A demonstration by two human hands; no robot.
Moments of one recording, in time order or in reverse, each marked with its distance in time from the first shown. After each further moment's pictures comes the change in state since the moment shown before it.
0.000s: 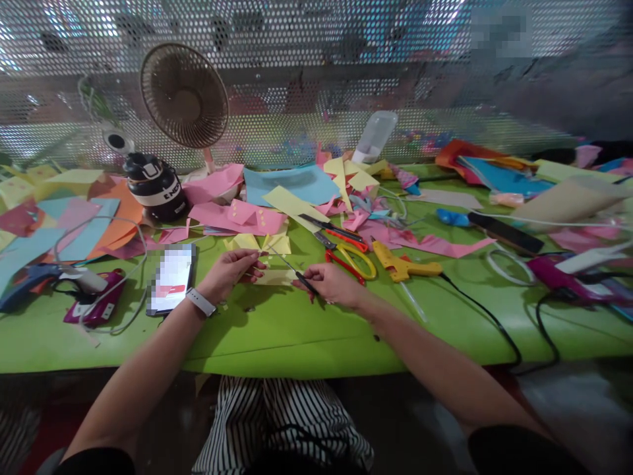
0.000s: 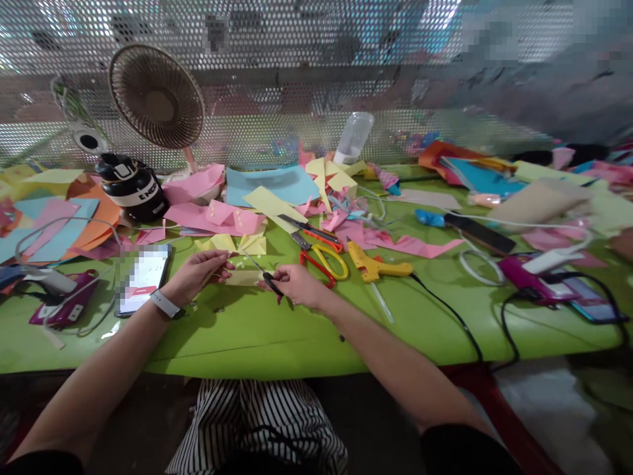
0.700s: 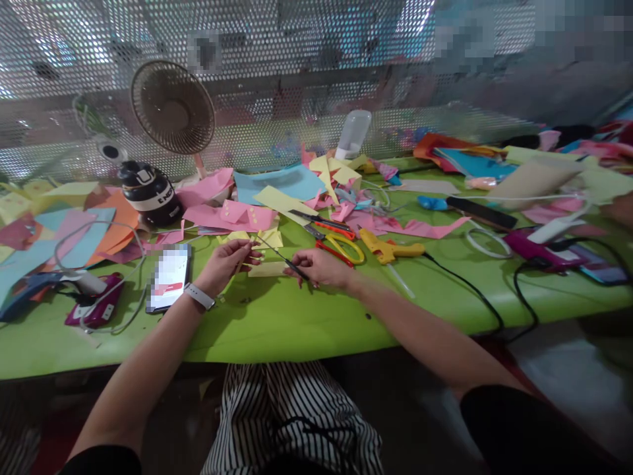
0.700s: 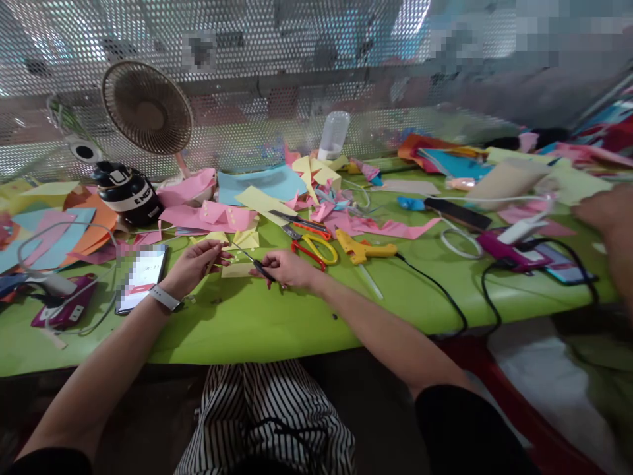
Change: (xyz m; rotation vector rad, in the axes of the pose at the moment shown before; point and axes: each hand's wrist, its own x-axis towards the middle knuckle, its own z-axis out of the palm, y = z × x) left_hand 0.001 -0.001 0.001 0.090 -0.049 0.173; right_hand 0.005 0.003 -0.005 -0.050 -0.049 -0.208
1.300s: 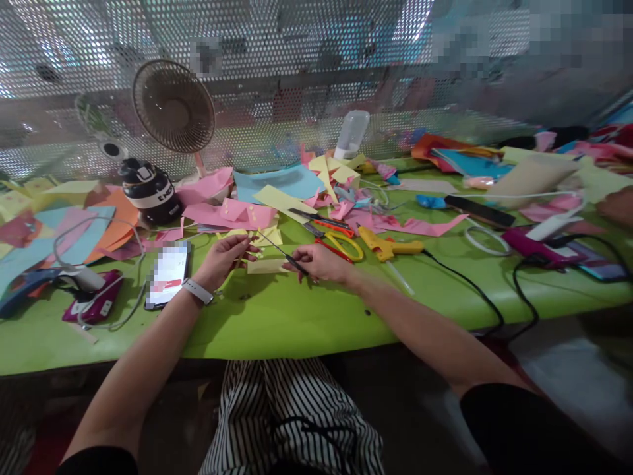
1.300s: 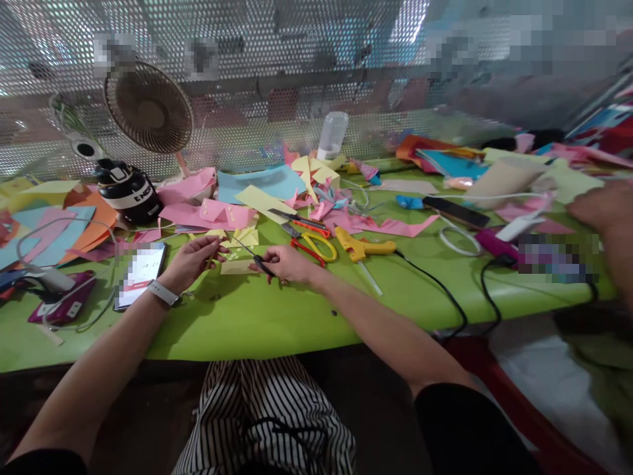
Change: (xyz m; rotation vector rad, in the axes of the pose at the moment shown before) left_hand 0.002 0.001 0.001 -0.029 0.017 0.019; right_hand 0.002 0.003 -0.001 -0.051 0.036 0.005
